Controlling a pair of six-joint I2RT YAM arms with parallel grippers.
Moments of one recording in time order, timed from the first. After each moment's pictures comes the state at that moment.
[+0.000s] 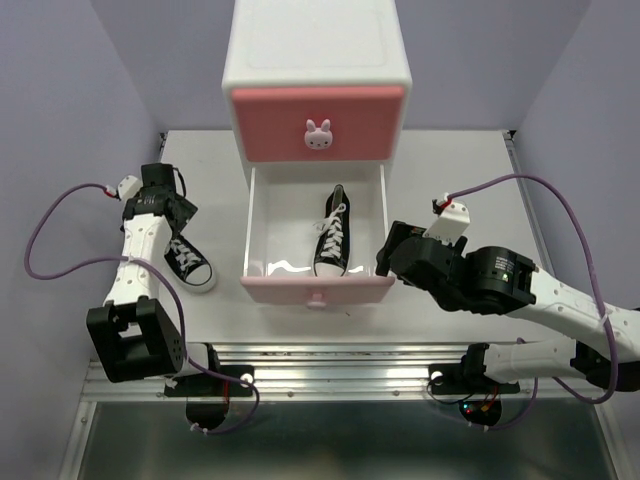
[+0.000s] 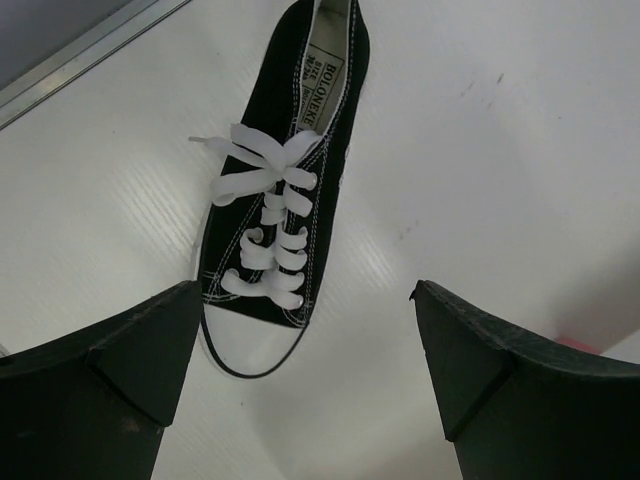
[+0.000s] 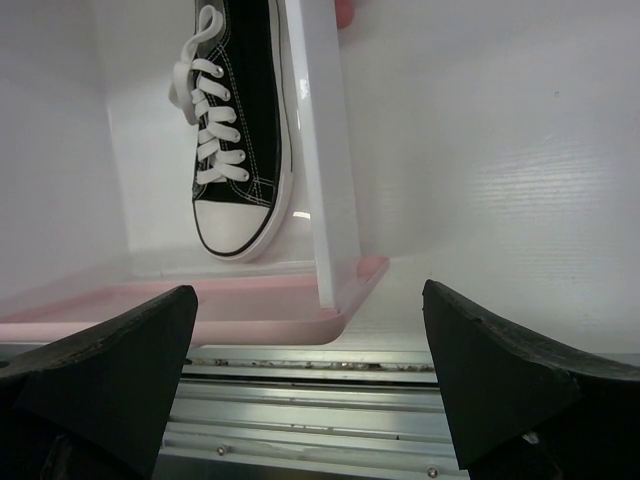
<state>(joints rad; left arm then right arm) 0.14 1.35 1.17 -0.82 -0.39 -0.78 1.22 1.11 1.40 -1.22 0.81 1.18</state>
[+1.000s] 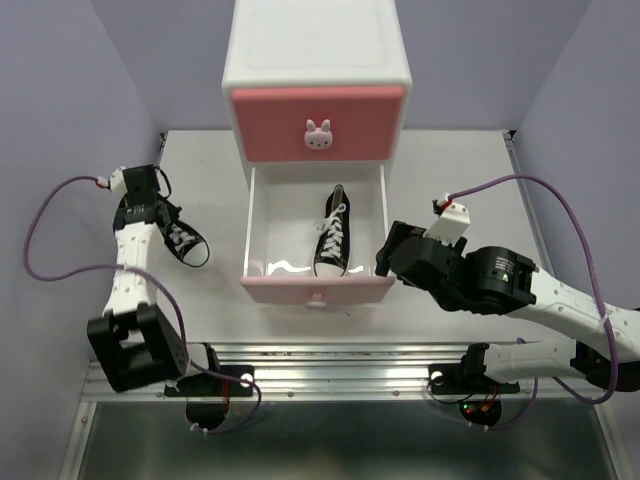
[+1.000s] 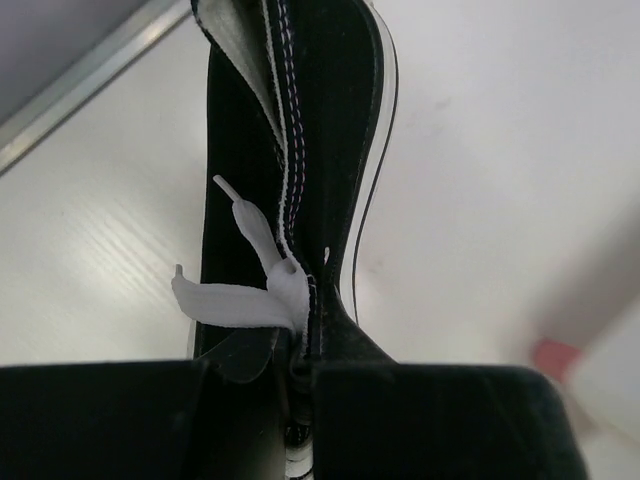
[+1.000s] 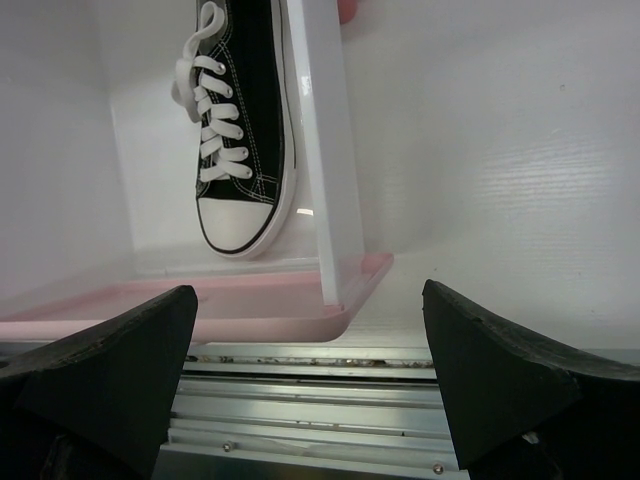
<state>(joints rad) 0.24 1.43 1.07 -0.58 -0.25 -0.62 1.22 1.11 1.40 -1.22 0.80 1.20</state>
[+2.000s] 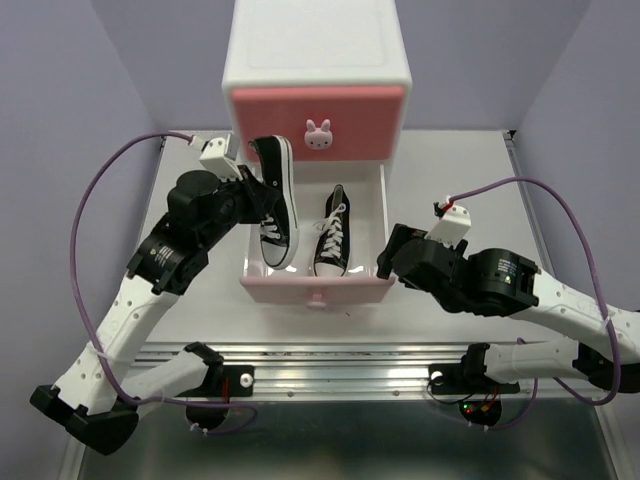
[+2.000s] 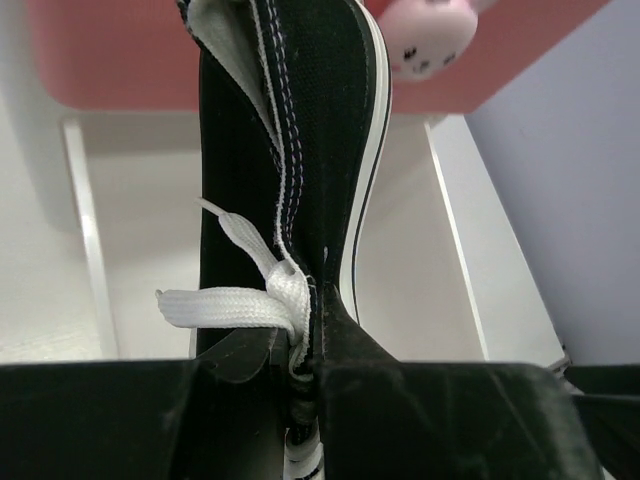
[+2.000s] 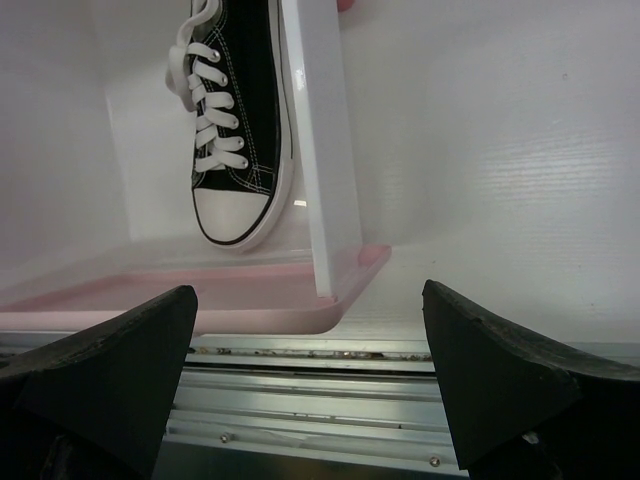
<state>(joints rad) -0.50 0.96 1.26 -0.52 -0.02 -0.51 1.22 1.09 1.37 -1.22 0.78 1.20</state>
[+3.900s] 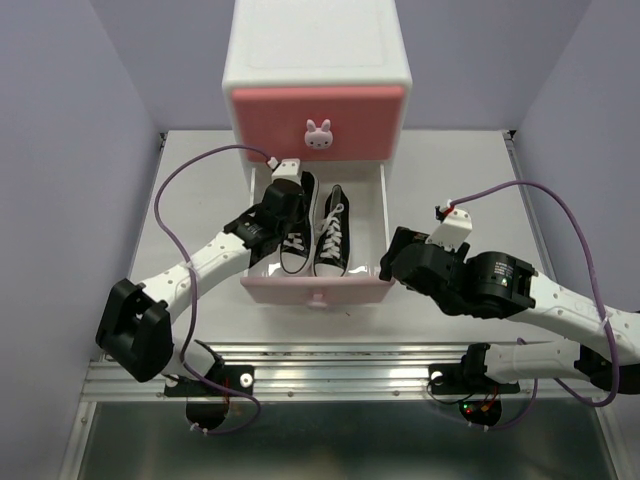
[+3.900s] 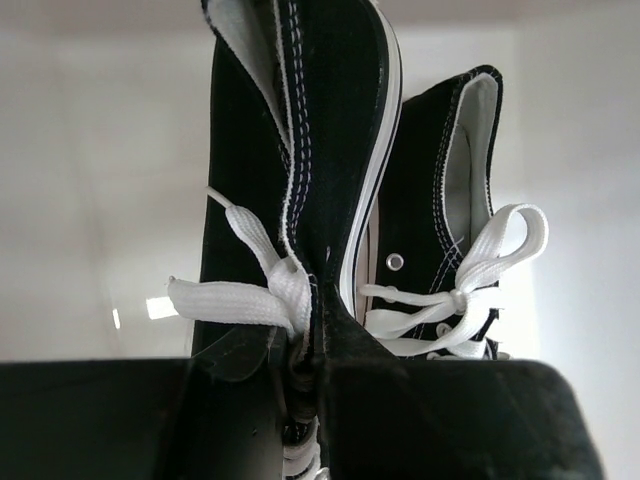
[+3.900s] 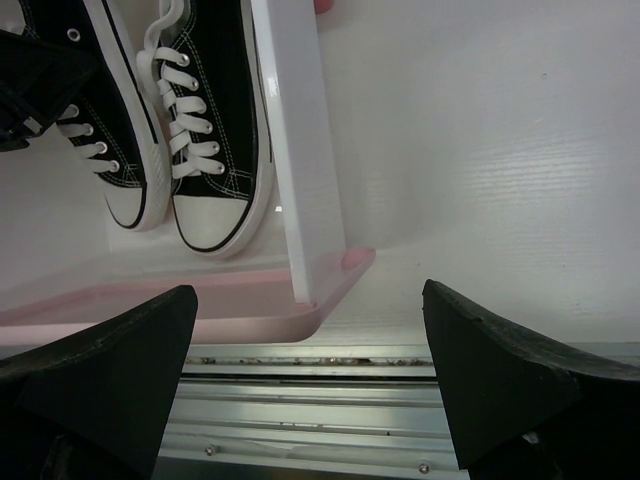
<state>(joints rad) -0.65 1.37 1.02 -0.22 -0.28 -0.46 1.22 1.07 1.33 -1.22 0.81 1.22</state>
